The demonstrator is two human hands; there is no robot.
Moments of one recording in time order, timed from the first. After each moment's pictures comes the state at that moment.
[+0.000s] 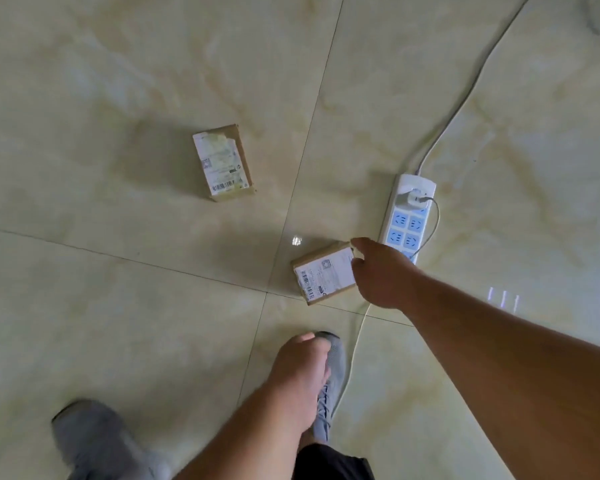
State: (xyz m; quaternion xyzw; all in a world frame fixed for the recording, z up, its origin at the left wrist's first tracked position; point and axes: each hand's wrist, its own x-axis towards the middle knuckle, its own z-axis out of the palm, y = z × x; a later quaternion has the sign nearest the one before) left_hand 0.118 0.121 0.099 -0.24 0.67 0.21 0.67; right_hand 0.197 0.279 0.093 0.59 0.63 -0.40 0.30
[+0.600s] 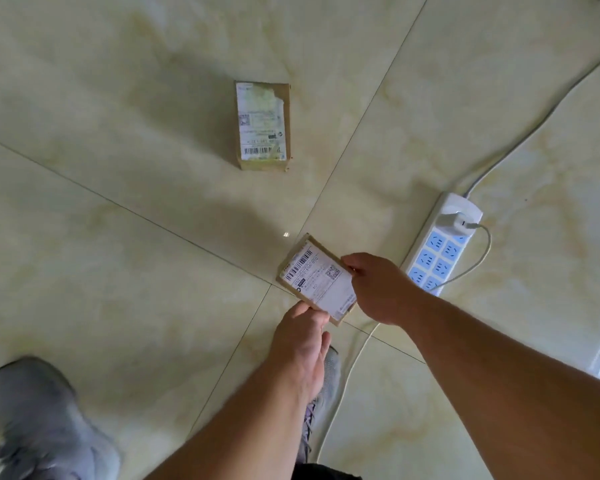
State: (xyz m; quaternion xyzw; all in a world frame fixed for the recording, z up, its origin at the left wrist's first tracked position) left_hand 0.124 0.126 0.007 -0.34 0.57 0.40 0.63; right_hand 0.182 0.263 0.008 0.53 0.66 -0.43 0.30
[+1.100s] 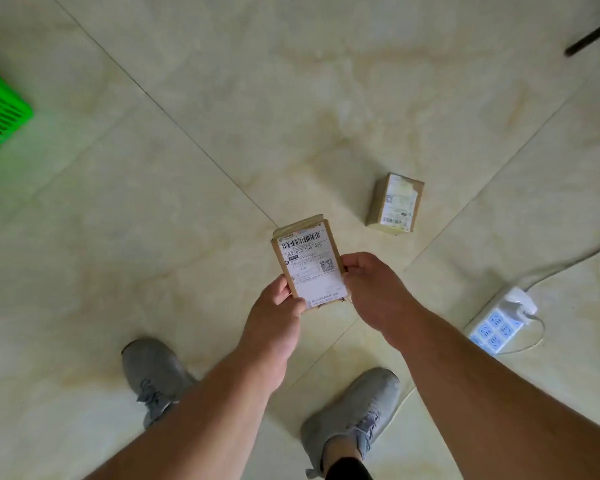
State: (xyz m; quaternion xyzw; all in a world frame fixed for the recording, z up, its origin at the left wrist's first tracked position) left_hand -0.109 -0.007 0.160 -0.14 0.70 0.45 0.54; right_hand -0.056 0.143 0.166 0.50 0.66 -0.51 0.24
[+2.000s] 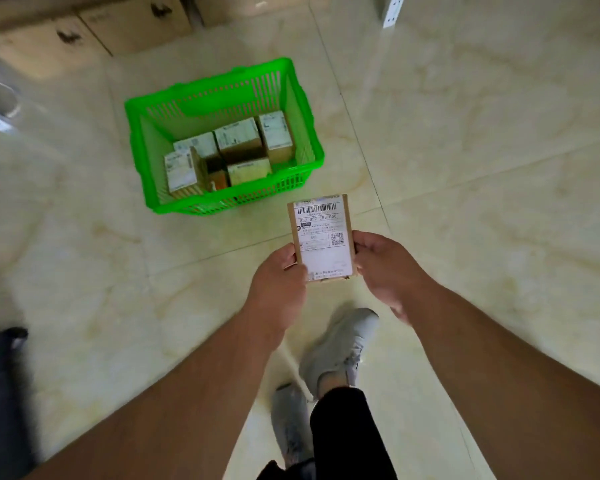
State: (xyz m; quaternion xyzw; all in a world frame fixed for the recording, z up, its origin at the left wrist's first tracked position) left_hand -0.486 -0.314 0.301 -0.23 0.72 0.57 0.32; right_hand -0.491 -0.147 0.311 0.25 0.75 -0.54 0.29
